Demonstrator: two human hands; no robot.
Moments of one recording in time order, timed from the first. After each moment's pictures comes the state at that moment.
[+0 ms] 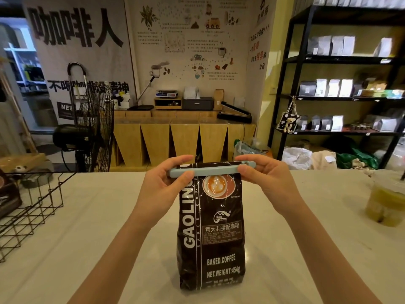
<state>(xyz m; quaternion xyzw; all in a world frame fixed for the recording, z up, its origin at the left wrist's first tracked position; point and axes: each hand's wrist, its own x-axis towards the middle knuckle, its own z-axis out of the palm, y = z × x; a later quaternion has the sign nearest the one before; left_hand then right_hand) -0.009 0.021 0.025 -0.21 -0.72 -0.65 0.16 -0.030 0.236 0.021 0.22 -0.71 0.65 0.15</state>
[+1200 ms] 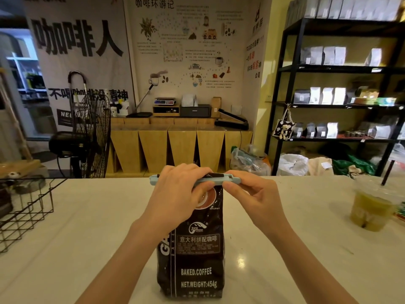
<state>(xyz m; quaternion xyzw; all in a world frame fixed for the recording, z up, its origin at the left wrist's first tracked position) 0.008 0.074 0.045 -0.27 -0.88 -0.23 0.31 -0.003 0.244 0.011 0.28 -0.72 0.57 0.28</state>
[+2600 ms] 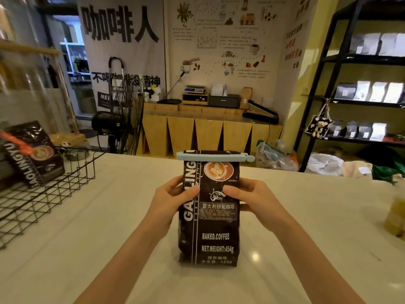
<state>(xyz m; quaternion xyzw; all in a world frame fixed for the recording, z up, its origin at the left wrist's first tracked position) 0.015 0.027 -0.030 -0.03 -0.65 -0.76 0.06 -0.013 0.222 -0.010 0.16 -0.75 0.64 -0.07</state>
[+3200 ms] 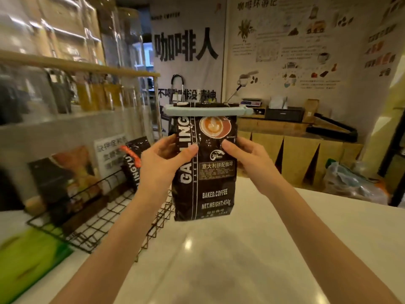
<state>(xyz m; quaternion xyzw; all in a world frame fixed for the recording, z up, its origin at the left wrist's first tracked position) 0.039 -0.206 0.061 -0.01 -0.65 -0.68 0.34 -0.052 -0.049 0.064 0.34 -0.65 0.68 -0.05</state>
